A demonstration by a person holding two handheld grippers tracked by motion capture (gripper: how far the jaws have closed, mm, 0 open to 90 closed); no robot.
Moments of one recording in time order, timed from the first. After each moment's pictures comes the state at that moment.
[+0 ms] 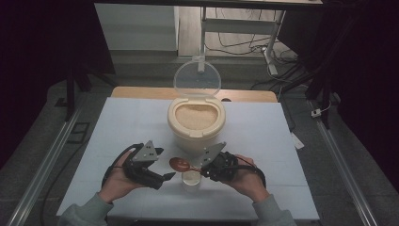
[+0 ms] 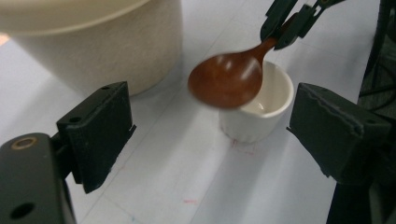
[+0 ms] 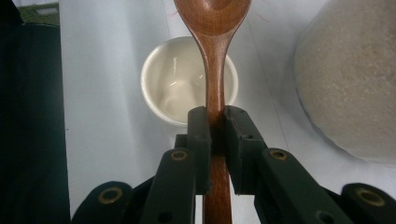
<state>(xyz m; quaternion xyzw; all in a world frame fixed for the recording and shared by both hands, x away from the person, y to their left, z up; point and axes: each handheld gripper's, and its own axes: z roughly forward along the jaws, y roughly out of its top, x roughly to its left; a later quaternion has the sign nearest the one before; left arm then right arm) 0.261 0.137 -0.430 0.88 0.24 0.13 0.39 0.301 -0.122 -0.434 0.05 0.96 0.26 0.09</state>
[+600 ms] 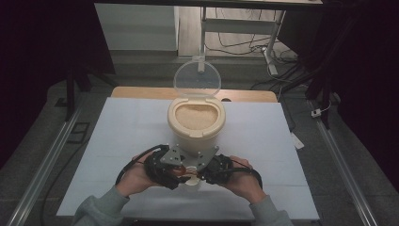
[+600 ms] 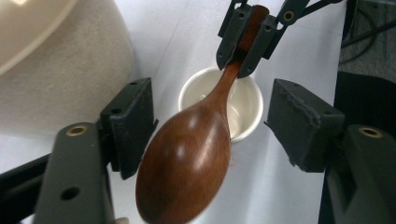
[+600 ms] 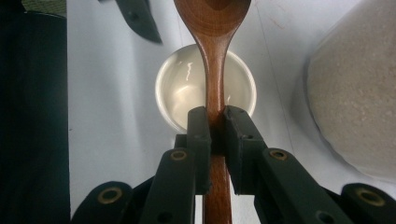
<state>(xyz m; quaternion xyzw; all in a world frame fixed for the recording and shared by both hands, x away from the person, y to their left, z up) 0.274 0.088 -0.430 0.93 0.15 0.10 0.33 0.294 -0.109 -0.438 0.02 0.96 0.25 0.09</state>
